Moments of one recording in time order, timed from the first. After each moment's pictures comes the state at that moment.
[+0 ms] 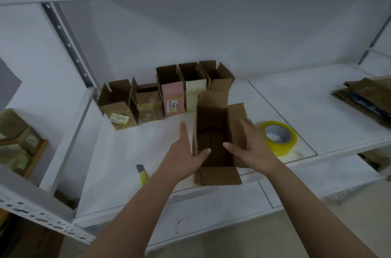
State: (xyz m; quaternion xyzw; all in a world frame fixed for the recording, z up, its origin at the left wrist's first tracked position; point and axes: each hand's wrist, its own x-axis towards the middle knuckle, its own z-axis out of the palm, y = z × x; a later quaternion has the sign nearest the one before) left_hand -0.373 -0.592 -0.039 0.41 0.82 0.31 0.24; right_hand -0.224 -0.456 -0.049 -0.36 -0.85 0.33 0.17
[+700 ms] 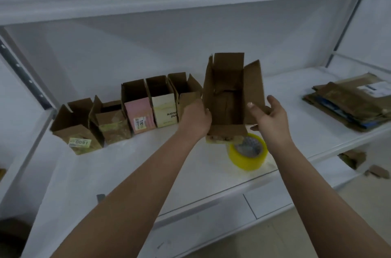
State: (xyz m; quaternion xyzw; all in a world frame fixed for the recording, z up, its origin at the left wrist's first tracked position) left_hand -0.342 -0.430 0.018 0.48 0.79 0.35 0.14; right_hand -0.183 -0.354 0.002 -0.45 -0.59 0.50 0.44
